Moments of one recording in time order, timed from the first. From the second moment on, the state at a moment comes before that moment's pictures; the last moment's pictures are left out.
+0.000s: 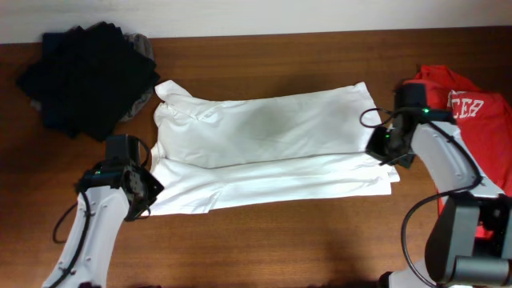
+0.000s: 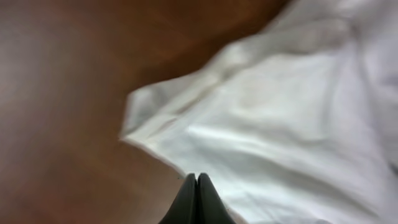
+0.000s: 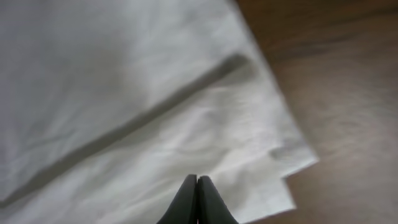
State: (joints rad) left arm 0.07 1.37 0.85 -0.86 -0.07 -0.66; right arm -0.09 1.71 1.17 -0.86 -0.03 0.40
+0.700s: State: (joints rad) left arm -0.08 1.65 0.84 -0.68 0.03 -0.58; right arm -0.04 1.89 1.16 -0.85 0.06 0.40
